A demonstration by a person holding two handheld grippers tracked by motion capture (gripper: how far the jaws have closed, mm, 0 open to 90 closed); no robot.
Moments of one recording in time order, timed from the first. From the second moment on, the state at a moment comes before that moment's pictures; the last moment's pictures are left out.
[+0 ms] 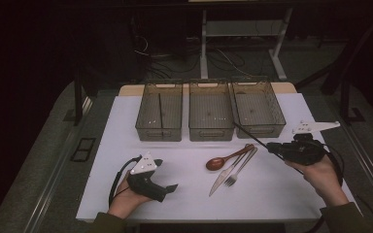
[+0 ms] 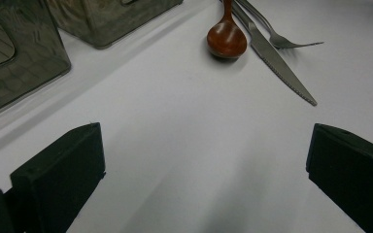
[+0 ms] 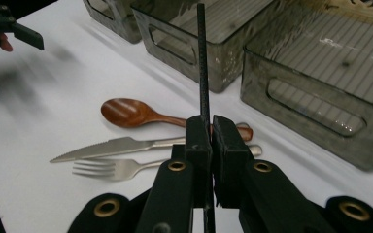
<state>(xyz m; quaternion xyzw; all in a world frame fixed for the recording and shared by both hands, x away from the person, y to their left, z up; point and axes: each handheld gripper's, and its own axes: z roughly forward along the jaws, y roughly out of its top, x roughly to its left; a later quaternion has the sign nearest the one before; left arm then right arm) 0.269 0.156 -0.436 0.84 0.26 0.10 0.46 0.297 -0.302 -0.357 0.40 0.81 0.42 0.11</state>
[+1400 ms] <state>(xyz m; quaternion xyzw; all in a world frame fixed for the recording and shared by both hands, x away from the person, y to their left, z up) 0.268 0.161 -0.433 0.83 0.27 0.10 0.47 0.385 -0.159 -0.331 0.33 0.84 0.42 0.11</state>
